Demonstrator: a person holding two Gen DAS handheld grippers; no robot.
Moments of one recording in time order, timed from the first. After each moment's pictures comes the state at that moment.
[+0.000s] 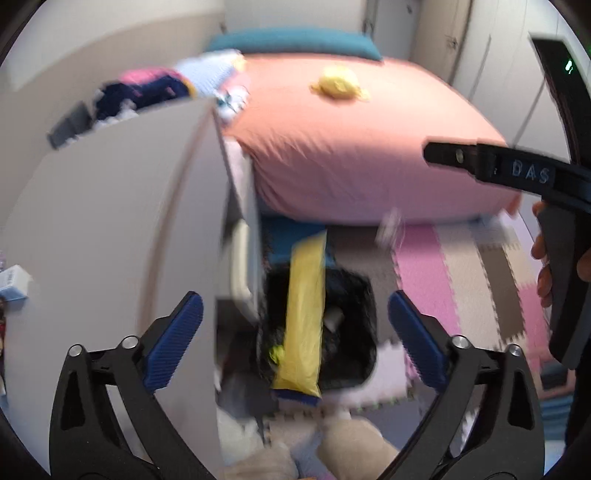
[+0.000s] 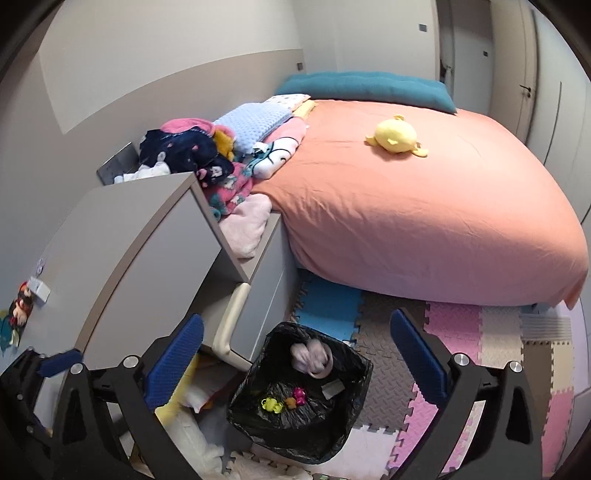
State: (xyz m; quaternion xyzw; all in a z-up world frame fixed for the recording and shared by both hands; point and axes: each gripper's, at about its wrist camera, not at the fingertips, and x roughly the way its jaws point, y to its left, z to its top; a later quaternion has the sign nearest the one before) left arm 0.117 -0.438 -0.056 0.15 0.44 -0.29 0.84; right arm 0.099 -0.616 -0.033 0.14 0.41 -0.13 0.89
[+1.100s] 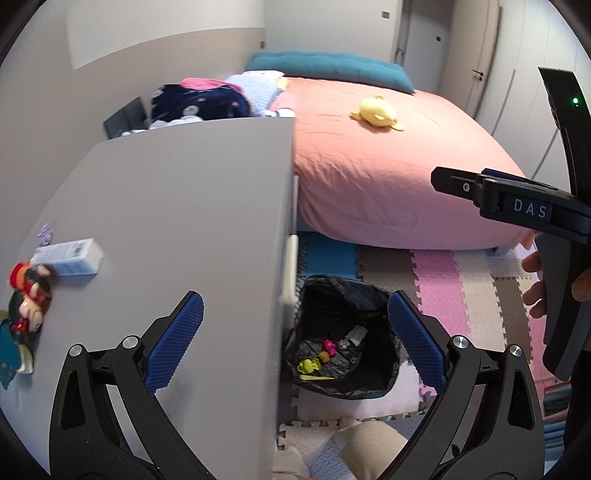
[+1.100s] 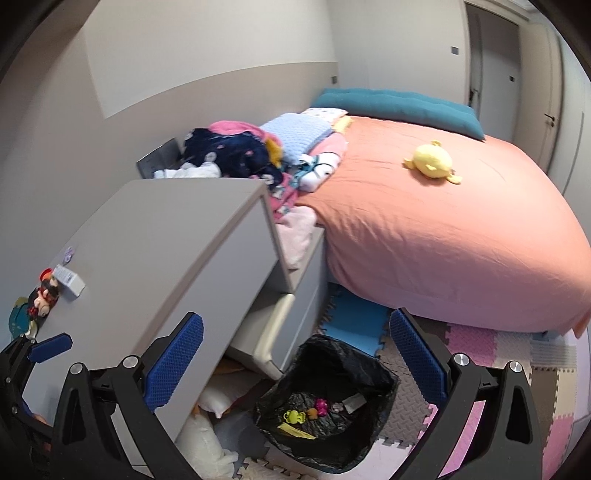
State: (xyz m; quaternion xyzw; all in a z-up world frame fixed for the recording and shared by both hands) left arm 0.127 -0.348 -0.025 0.11 0.42 -0.24 0.87; right arm 0.123 -0.526 -0.006 0.10 0.39 -0.07 0.91
